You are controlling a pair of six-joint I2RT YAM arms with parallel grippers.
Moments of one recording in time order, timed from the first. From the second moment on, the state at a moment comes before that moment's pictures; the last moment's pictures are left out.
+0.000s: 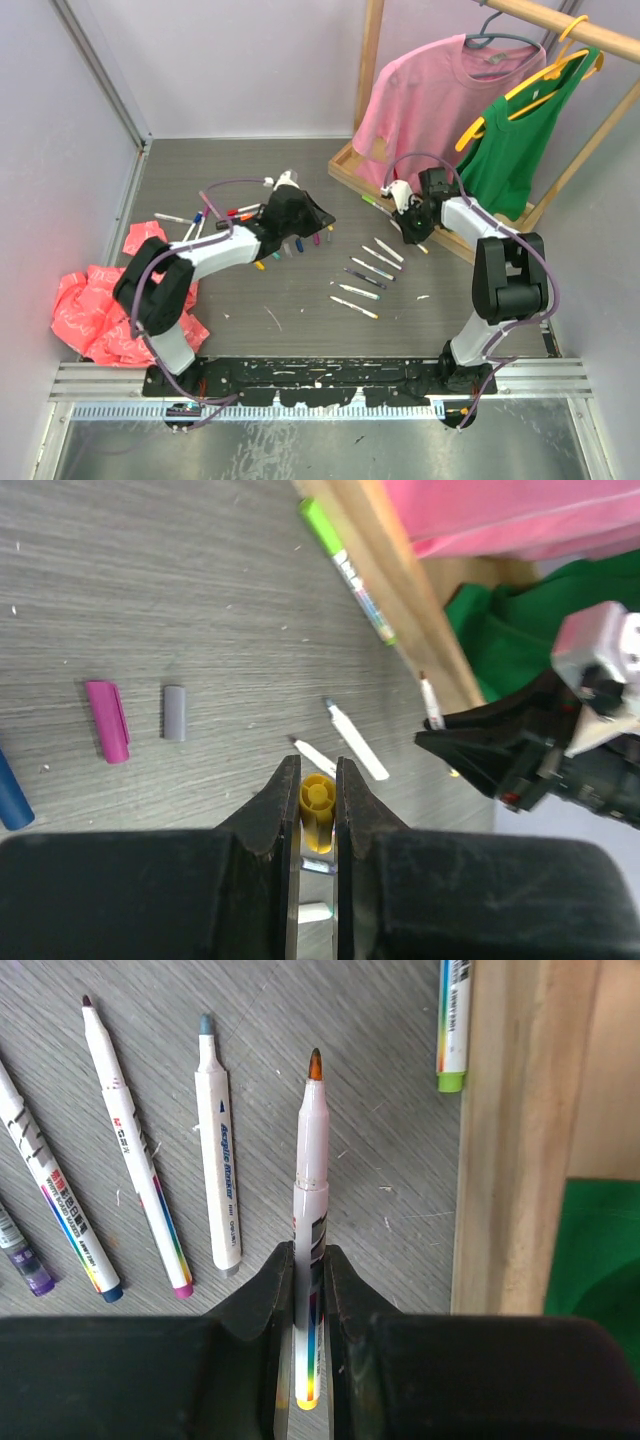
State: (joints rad) left arm -0.66 1.67 1.03 0.20 -0.01 -1.00; right arm 0.11 1.68 1.13 -0.58 -0.27 -0.63
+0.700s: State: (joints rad) left arm -0.74 2.10 1.46 -0.17 -0.09 -0.98; right arm 0.11 1.81 1.14 -0.63 -0.27 -0.65
